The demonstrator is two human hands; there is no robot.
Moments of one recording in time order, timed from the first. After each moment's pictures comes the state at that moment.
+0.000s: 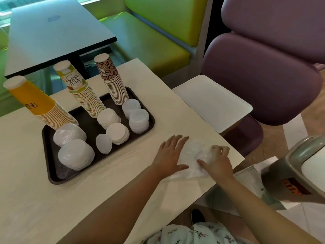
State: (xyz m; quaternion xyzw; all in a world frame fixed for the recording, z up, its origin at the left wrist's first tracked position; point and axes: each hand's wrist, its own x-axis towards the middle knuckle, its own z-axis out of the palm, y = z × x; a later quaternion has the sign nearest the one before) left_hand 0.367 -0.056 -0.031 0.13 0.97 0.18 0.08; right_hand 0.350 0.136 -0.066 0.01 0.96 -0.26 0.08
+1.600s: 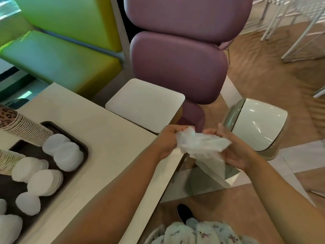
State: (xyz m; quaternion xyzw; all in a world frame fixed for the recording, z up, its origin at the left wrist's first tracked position) left_hand 0.288 0.137 0.036 -0.01 0.72 0.60 0.35; right_hand 0.360 0.327 0.022 0.19 0.45 -0.84 0.23
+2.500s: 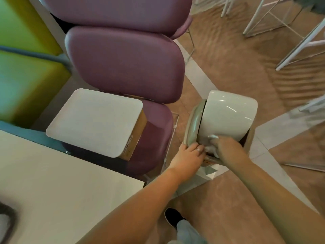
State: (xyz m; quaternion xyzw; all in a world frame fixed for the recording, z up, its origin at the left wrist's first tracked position) left_hand 0.275 0.299 -0.084 0.58 0.81 0.00 0.11; right_hand 0.323 0.451 -0.049 0.14 0.96 -0.15 0.21
